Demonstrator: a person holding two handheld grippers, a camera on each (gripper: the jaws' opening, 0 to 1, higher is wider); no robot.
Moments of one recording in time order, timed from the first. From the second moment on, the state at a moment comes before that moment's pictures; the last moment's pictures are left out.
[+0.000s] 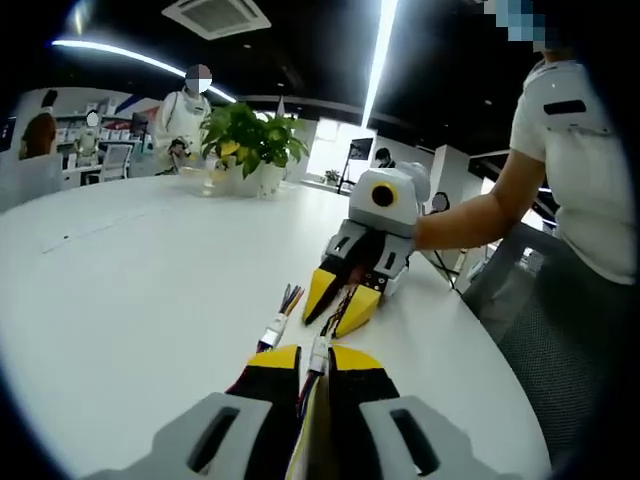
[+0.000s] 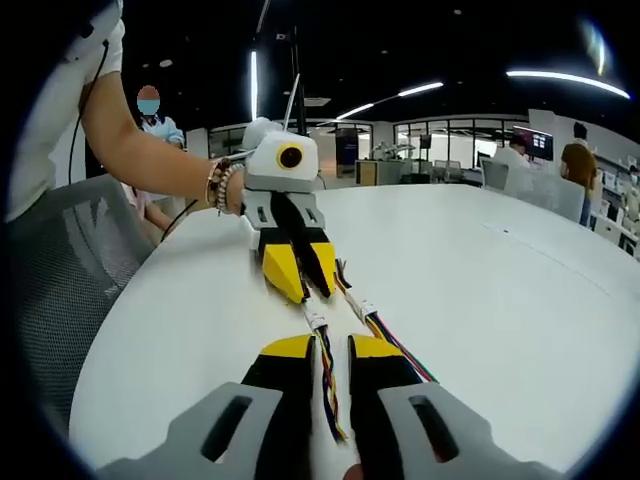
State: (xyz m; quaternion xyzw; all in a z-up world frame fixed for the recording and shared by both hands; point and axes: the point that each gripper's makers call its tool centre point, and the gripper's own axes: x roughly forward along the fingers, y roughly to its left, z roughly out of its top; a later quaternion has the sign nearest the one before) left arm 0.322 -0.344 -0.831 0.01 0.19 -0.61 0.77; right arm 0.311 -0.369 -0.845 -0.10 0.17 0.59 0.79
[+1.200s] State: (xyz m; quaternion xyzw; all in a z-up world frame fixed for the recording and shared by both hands) left arm 0.258 -0.293 -0.768 0.02 0.19 -0.54 0.82; right arm 0.271 -0.401 -0.787 -0.15 0.16 0.55 0.81
